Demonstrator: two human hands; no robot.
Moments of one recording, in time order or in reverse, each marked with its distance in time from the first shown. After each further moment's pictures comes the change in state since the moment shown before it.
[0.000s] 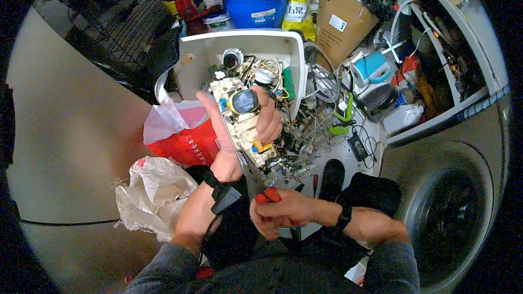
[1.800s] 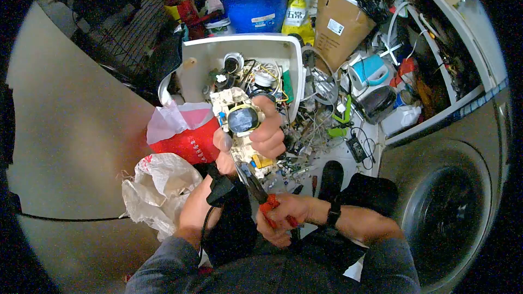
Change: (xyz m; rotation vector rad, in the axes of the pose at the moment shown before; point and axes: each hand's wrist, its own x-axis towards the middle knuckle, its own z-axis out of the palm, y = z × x) left_hand -0.005 -0.010 0.006 -0.331 -0.402 -0.185; right_hand -0.002 0.016 -0.008 0.067 -0.334 0.075
